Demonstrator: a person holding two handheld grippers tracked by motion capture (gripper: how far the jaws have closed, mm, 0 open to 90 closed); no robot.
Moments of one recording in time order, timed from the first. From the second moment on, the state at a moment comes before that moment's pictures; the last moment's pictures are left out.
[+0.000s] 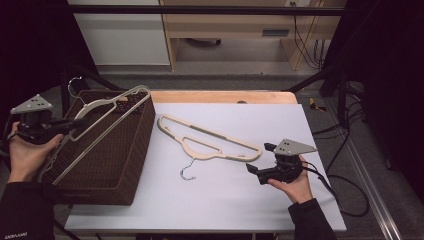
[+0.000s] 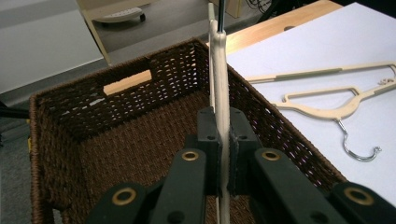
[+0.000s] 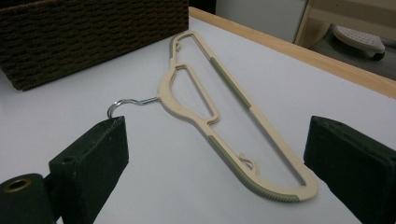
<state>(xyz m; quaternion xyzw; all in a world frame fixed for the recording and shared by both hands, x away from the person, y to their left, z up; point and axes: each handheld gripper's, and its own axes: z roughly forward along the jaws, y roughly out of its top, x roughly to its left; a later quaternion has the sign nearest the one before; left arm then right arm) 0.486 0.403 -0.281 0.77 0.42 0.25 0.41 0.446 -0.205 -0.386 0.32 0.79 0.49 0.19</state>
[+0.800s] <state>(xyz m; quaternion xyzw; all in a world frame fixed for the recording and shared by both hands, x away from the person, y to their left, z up) 0.512 0.399 -0.291 0.79 0.43 0.25 0.35 0.447 -0.203 -0.390 0.32 0.79 0.49 0.18</state>
